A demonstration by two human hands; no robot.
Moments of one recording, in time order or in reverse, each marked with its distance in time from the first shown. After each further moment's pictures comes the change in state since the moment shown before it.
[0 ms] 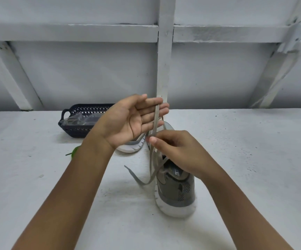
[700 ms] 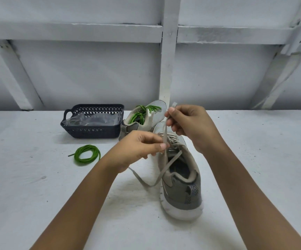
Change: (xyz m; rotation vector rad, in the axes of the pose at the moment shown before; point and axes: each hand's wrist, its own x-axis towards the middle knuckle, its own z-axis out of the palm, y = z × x) left_hand -0.007 -0.048 -0.033 0.753 -0.008 0.073; right_hand 0.045 -0.005 -0.016 0.223 0.261 0.089
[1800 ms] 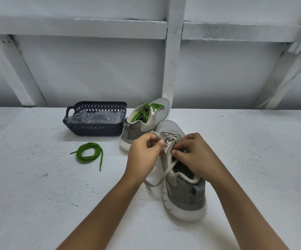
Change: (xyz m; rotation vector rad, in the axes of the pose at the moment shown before) left_hand 0.014 -0.036 0.037 -0.135 0.515 0.047; right_hand -0.026 0.057 0.000 -0.664 -0.071 0.053
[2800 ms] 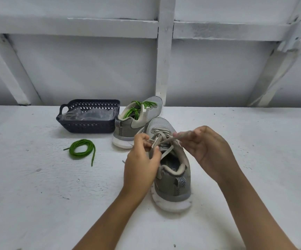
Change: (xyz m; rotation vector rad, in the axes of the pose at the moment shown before) left_hand -0.040 -0.004 0.024 0.405 0.159 0.157; right_hand -0.025 0.017 -0.036 1.380 -0.030 0.083
